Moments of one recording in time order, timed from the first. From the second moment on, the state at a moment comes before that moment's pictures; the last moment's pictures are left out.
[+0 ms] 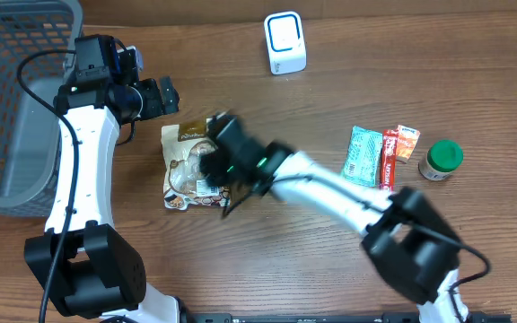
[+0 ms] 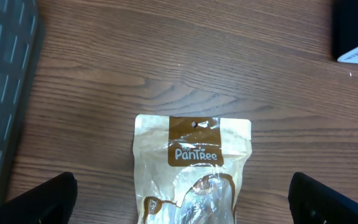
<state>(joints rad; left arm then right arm) 0.17 1.74 1.55 -0.87 0.13 -0.10 0.95 2.09 1.57 -0.36 -0.04 0.55</state>
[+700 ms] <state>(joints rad) 0.17 1.74 1.55 -0.87 0.13 -0.10 0.97 2.16 1.58 -0.77 0.28 0.45</state>
